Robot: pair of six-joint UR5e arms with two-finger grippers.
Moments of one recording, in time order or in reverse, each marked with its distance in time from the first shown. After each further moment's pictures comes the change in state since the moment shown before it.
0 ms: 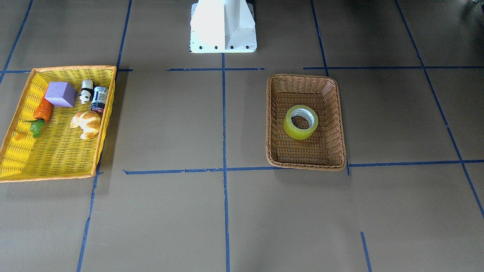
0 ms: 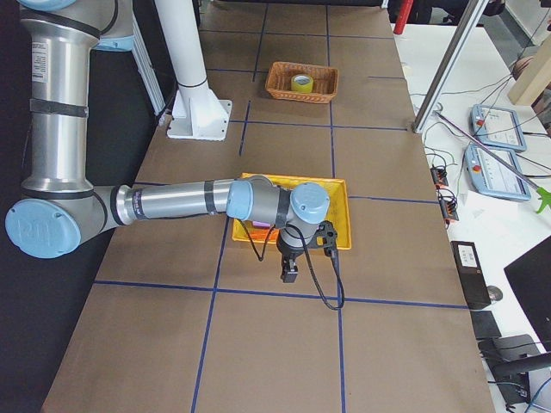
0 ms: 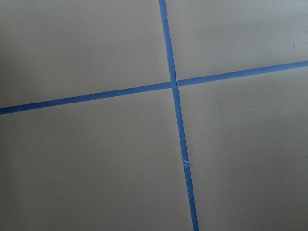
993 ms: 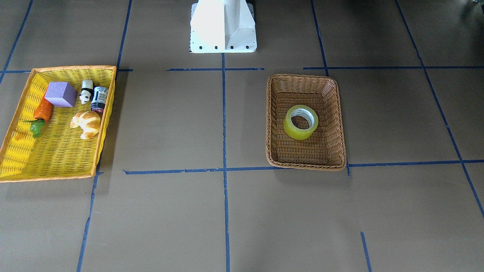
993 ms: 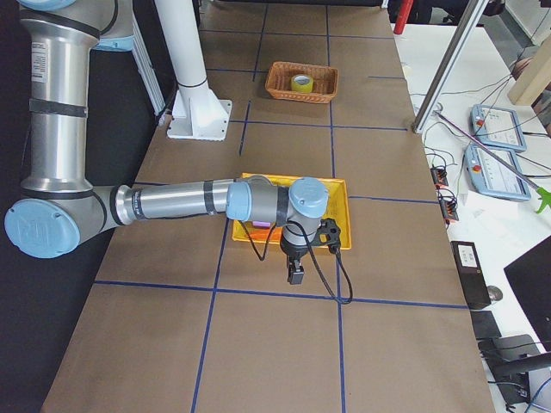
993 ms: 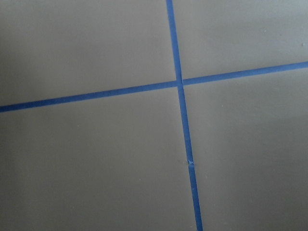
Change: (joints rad) left arm 0.000 0.018 -0.006 -0.095 0.014 -0.019; right arm 0.001 0.001 0.004 0.086 -0.058 0.016
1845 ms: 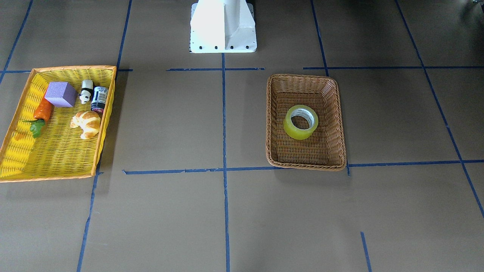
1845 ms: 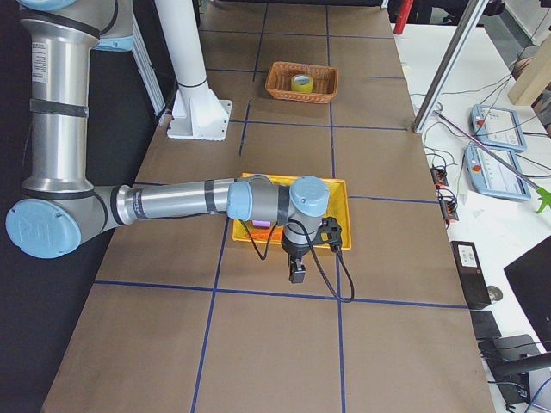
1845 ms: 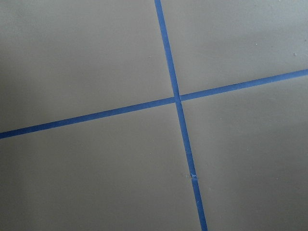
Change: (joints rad) left arm 0.001 -0.005 -0.003 -0.017 0.009 0.004; right arm 0.000 0.003 -0.001 0.006 0.002 0.001
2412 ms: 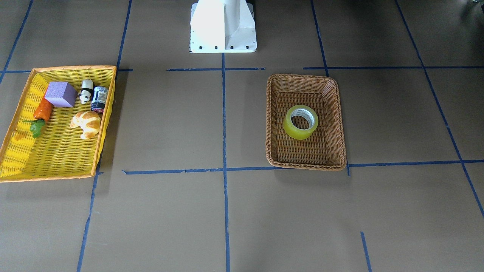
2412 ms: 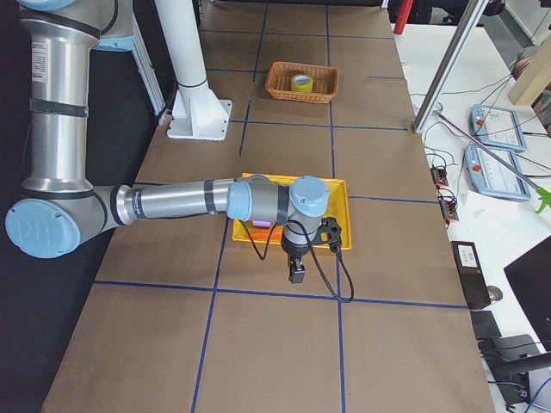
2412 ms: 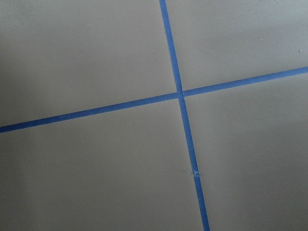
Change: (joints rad) left arm 0.000 0.004 0.014 0.004 0.000 -0.002; right arm 0.000 -0.001 0.001 0.000 0.001 0.001
